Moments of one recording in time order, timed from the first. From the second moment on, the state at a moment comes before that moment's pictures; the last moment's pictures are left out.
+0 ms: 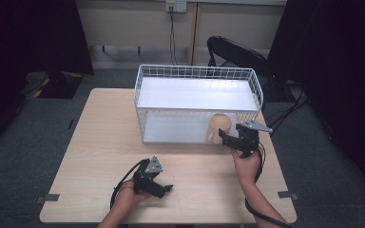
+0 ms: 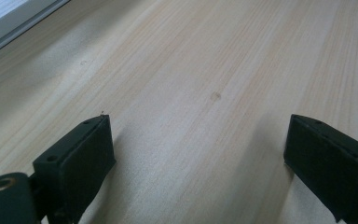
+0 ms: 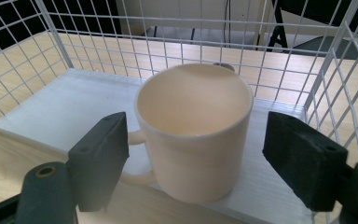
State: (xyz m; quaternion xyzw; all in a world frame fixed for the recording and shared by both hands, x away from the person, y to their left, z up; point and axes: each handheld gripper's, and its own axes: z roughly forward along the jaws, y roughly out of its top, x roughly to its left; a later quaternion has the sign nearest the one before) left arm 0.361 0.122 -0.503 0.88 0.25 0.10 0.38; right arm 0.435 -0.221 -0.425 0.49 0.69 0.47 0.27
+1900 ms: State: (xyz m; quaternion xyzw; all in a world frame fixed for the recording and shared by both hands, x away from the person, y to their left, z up) left arm 0.361 0.122 -0.503 0.88 0.25 0.10 0.38; right arm 0.458 -0.200 -0.454 0.49 0.72 0.41 0.28
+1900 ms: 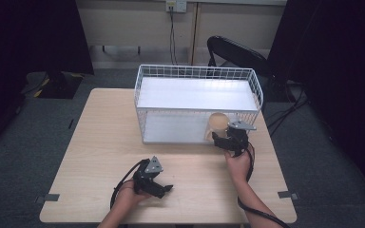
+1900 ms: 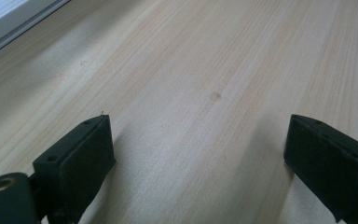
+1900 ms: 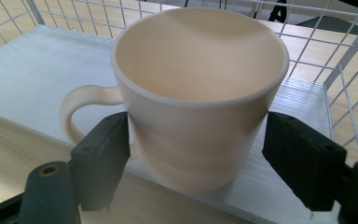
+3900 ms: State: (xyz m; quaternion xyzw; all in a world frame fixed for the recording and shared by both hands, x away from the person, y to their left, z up) left arm 0.361 0.122 -0.503 0.88 0.25 0.10 0.38; right arm 0.460 -0.193 -0.442 0.48 0.71 0.42 0.29
